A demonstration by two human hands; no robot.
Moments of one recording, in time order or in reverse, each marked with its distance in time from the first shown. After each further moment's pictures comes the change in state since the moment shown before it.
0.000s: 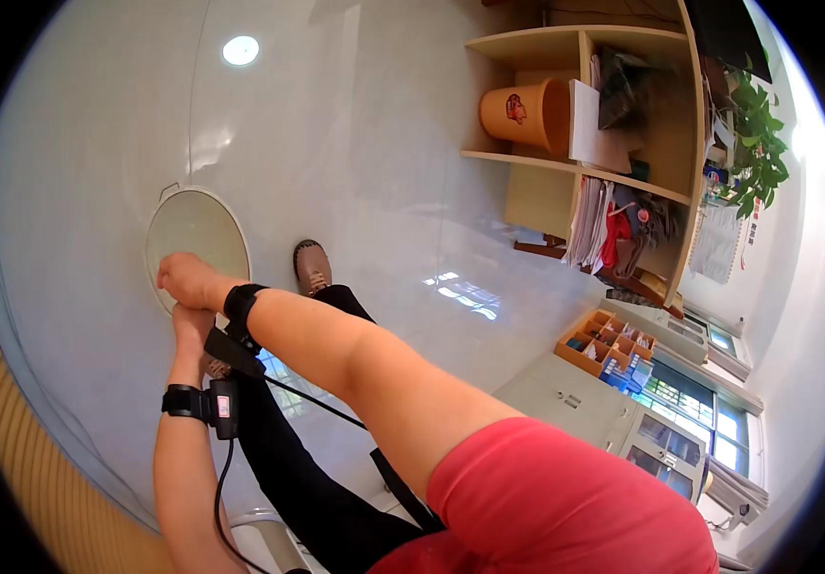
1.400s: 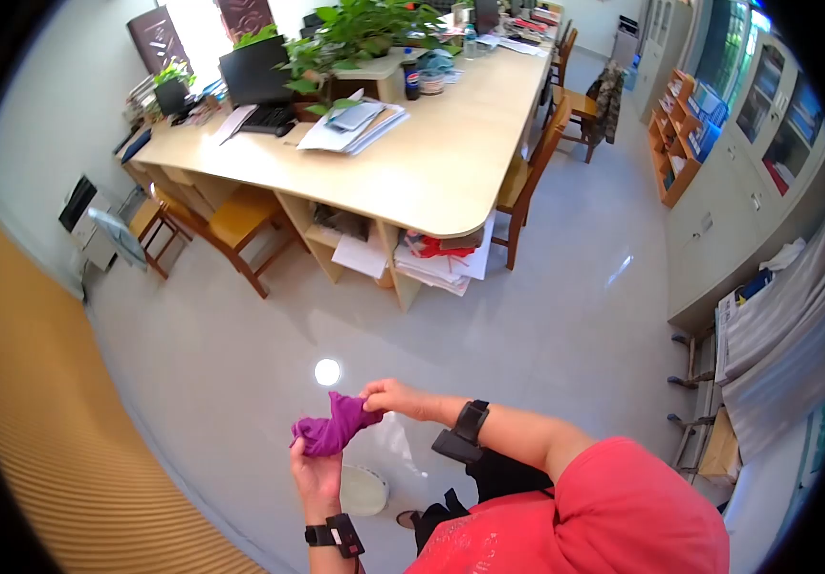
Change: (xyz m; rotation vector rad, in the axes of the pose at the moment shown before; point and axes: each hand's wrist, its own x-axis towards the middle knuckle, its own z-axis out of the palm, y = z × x) left_hand -0.418 0.441 0.010 -0.966 -1.003 0.287; right_hand -0.556 -0.073 -0.272 0.844 0.571 -0.502
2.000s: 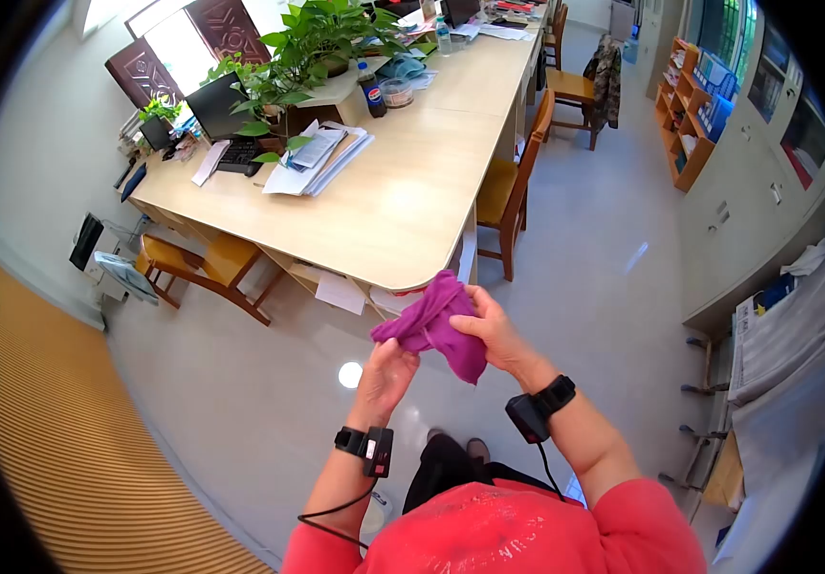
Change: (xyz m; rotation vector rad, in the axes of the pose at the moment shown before) left_hand 0.185 -0.200 0.221 0.200 -0.299 -0.386; right_hand -0.138 -0.148 -0.219 0.415 0.555 -0.502
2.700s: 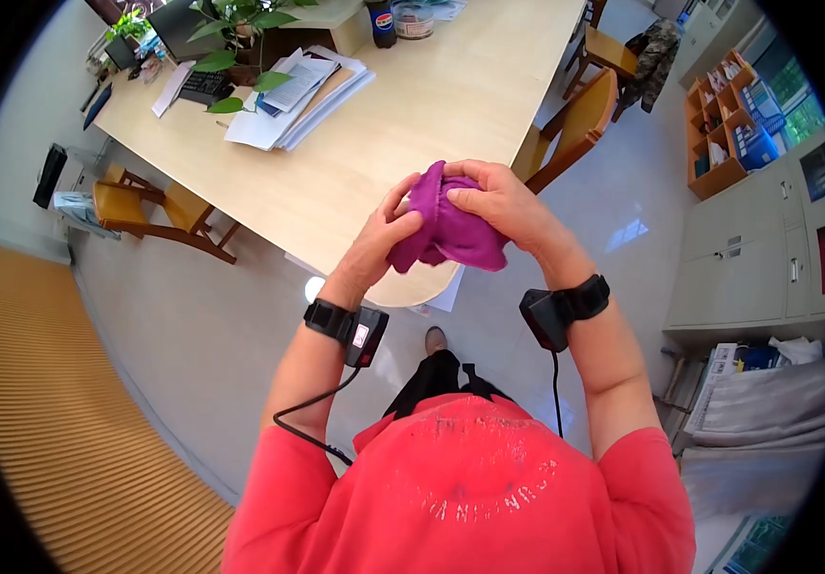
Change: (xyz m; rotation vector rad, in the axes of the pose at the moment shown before) left_hand 0.242 0.093 0.050 0.561 -0.246 0.018; right_hand 0.240 -0.117 -0.014 -0.682 -0.225 0.143
